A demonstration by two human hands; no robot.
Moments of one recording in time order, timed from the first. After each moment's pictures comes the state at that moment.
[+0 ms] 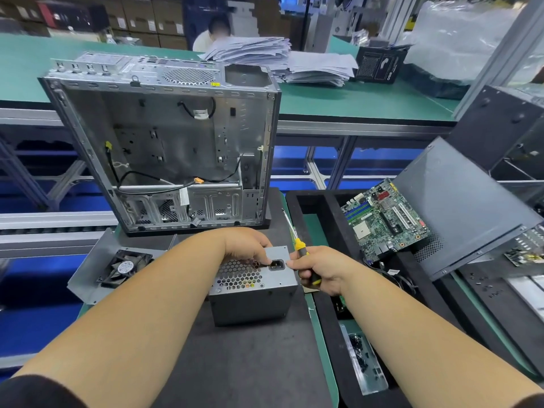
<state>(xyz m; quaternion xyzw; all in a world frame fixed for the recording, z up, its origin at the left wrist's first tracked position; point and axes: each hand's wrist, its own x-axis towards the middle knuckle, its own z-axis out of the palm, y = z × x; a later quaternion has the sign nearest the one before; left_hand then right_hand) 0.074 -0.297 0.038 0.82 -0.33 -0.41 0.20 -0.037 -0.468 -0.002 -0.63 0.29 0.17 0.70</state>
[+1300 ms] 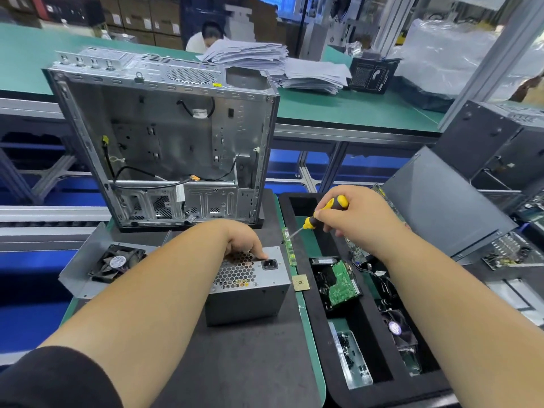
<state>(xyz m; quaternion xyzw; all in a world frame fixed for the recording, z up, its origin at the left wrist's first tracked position) 0.084 -0.307 0.025 0.85 -0.18 -0.45 0.22 -0.074 -0.476 0.137 -0.92 0.14 -0.09 0.36</state>
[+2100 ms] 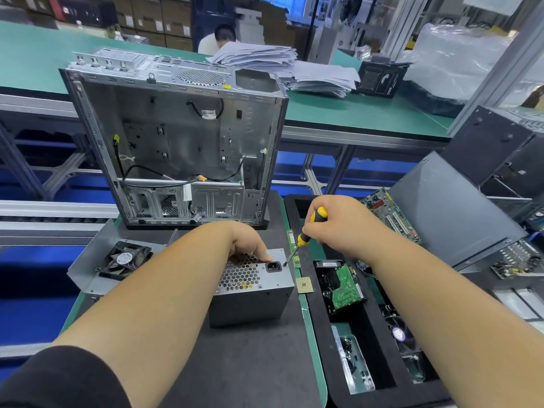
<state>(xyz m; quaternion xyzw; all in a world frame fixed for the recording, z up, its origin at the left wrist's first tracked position) 0.087 -0.306 0.018 0.83 -0.15 -0.48 0.23 -0.060 -0.452 0.137 -0.96 0.10 0.00 0.24</state>
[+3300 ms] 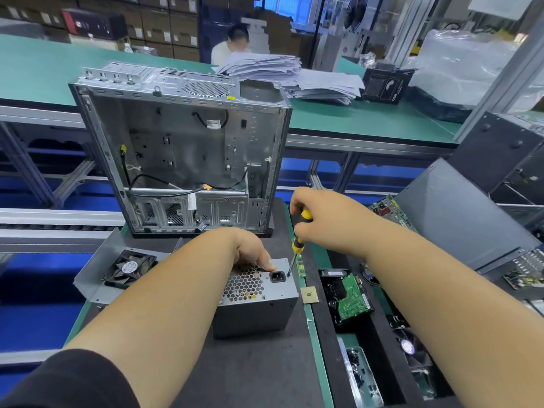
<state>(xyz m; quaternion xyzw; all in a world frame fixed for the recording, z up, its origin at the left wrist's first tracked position) 0.090 -0.307 0.025 0.80 -0.16 -0.54 0.20 -0.038 -0.439 0.157 -0.99 -0.02 0.02 0.11</state>
